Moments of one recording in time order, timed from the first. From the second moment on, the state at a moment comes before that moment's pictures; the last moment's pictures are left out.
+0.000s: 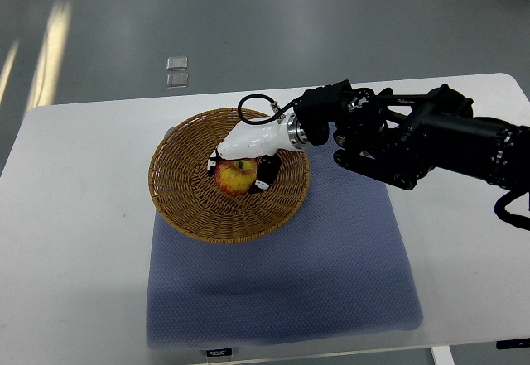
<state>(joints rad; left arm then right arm) 0.03 0.00 -0.09 -0.13 0.07 -0.05 -0.02 1.26 -0.04 -0.08 0.77 -1.59 0.14 0.42</state>
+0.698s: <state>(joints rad) 0.03 0.00 -0.09 -0.13 0.07 -0.05 -0.02 1.27 -0.04 -0.06 0.77 -1.58 0.14 0.42</state>
